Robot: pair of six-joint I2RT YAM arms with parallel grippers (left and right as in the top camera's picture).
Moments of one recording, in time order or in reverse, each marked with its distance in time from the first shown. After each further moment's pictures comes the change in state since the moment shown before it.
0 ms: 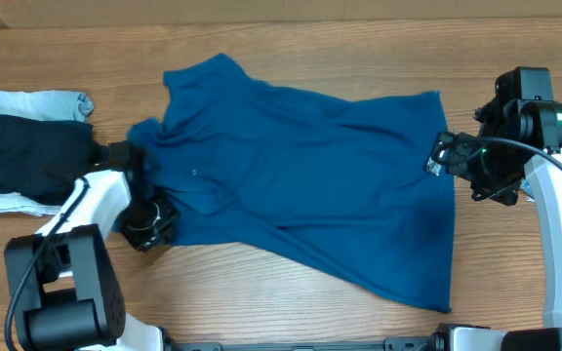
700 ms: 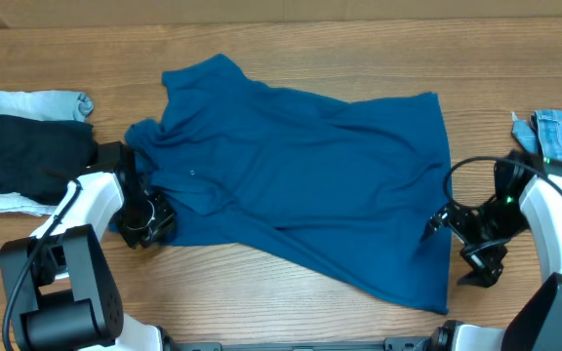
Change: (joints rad) left arm 0.048 -0.002 -0.005 0.032 0.057 0.129; right arm -0.227 0.023 -0.518 0.015 -0.154 0.187
